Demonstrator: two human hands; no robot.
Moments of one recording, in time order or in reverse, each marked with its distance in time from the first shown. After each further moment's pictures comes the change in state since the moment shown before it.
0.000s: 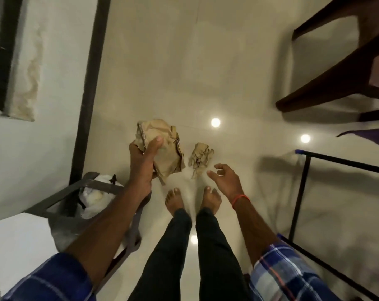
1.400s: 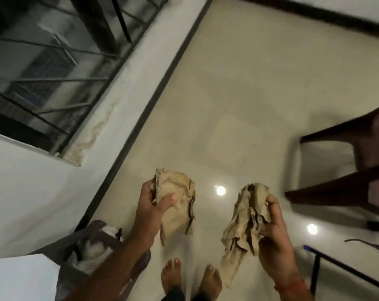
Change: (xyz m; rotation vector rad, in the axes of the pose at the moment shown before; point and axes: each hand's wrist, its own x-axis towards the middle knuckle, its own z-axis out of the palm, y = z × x) left_hand -0.020 0.091 -0.045 -0.150 -0.101 0.336; right_hand -0.107 -0.178 -0.077 0.711 -0.209 -0.648
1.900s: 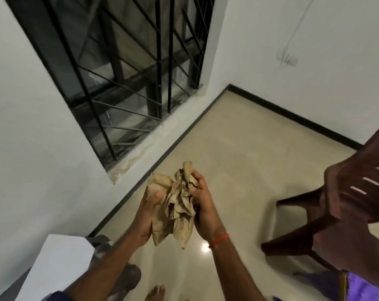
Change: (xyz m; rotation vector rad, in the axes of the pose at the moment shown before) left_hand -0.175 0.175 -0.069 -0.243 -0.199 0.101; right_hand -0.110 -0.157 0.244 -0.199 -0.483 -0.009
